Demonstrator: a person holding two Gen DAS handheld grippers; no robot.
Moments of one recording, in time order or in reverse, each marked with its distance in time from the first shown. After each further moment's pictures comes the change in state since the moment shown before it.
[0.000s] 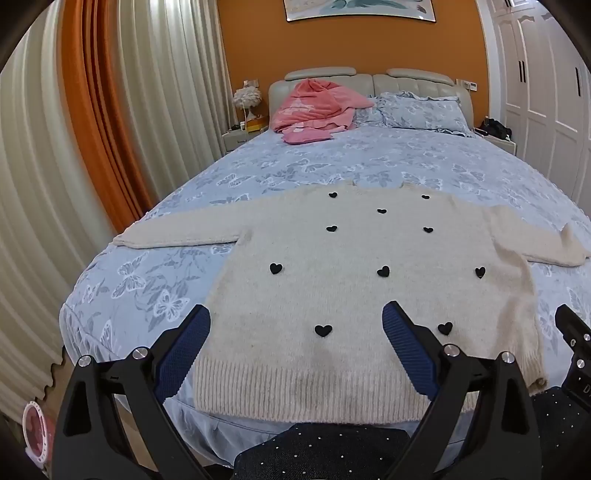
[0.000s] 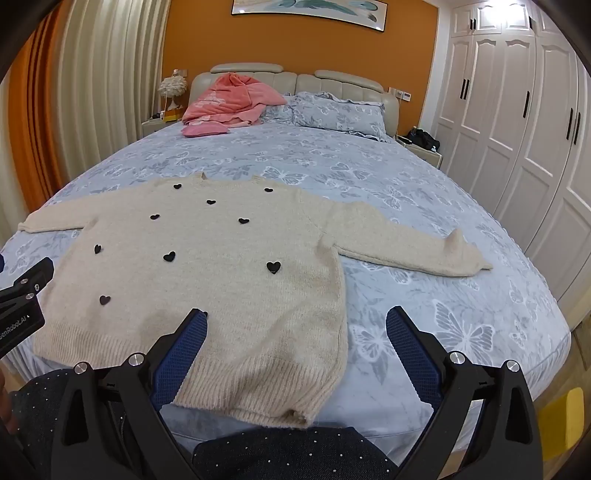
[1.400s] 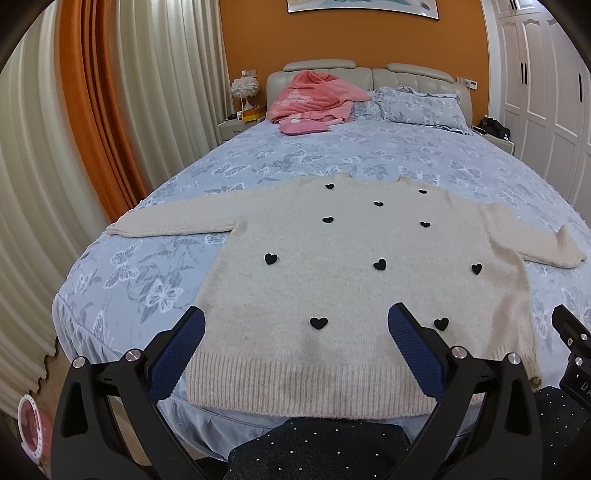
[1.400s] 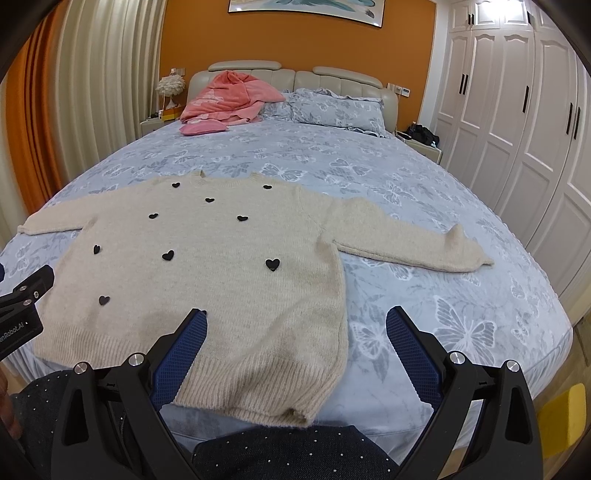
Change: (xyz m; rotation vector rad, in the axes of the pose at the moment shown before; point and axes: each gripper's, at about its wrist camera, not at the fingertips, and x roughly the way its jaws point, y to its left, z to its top) left arm 0.001 -0.005 -0.005 -0.017 0.035 -0.029; right arm 0.003 -0.002 -0.002 0.006 0.004 0.003
